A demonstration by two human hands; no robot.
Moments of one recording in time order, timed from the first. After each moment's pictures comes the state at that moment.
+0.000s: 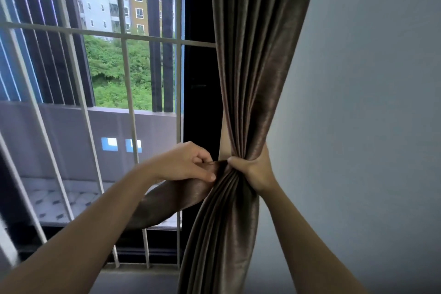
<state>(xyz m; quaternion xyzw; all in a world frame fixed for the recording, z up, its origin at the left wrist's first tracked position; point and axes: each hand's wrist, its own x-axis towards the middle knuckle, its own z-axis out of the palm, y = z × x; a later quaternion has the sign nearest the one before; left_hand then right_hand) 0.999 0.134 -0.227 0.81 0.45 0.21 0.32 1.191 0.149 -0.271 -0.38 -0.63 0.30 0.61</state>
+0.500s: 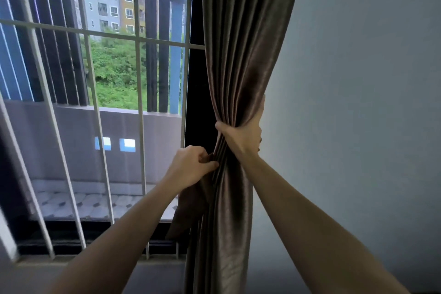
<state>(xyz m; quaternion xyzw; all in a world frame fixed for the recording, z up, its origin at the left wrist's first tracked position) 1.005 0.115 -0.273 0.73 0.54 0.38 0.17 1.137 0.120 -0.220 -0.53 -0.55 0.19 0.62</state>
